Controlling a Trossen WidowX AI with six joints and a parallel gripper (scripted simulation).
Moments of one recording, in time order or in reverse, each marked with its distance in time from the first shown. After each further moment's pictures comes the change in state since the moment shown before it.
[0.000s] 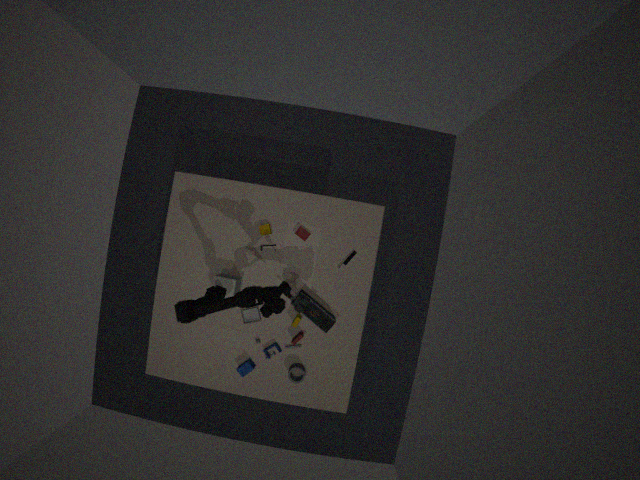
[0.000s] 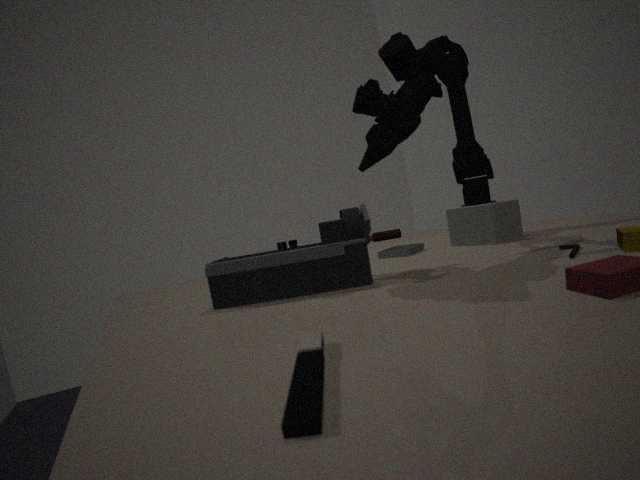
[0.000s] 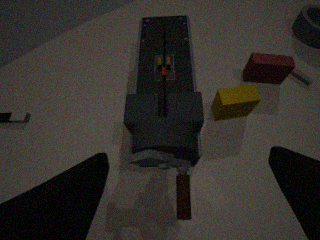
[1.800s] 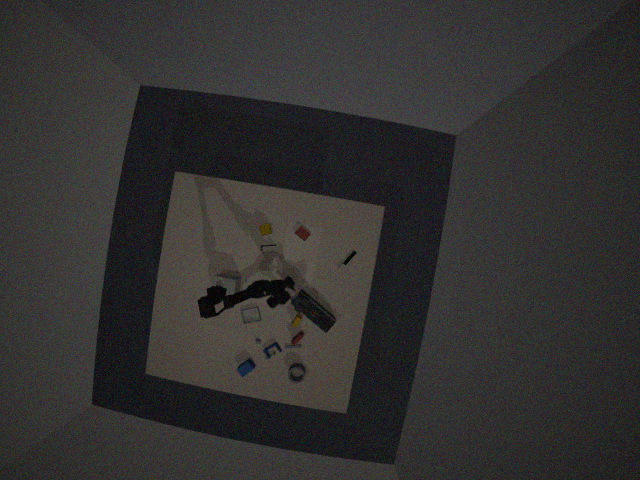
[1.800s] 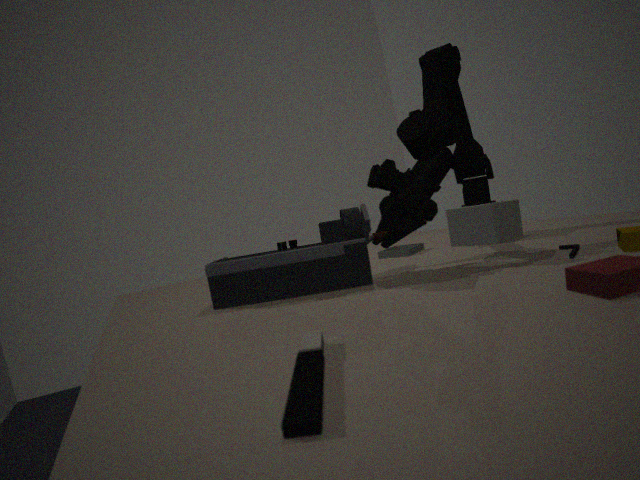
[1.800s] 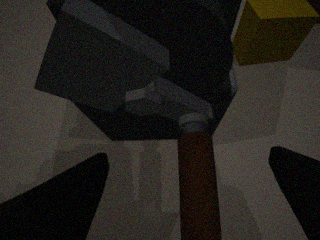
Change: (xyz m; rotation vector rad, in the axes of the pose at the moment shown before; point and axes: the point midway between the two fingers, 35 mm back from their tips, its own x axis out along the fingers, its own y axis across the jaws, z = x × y) arm 0.100 -0.001 -0.102 0.009 -0.004 -0.007
